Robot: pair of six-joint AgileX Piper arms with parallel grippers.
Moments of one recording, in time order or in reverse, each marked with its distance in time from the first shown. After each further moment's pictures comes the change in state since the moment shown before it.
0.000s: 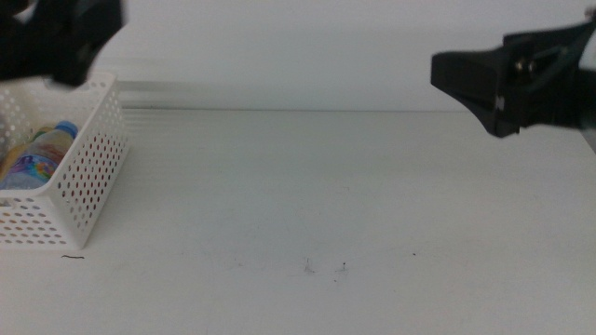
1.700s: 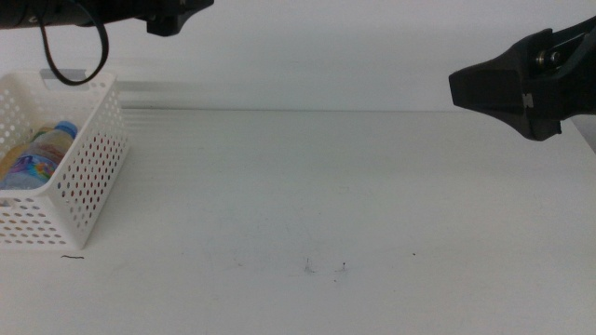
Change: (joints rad) left arm -0.020 0.301 -0.282 -0.284 0.150 0.227; right arm 0.046 0.057 -0.259 -0.067 0.457 0.000
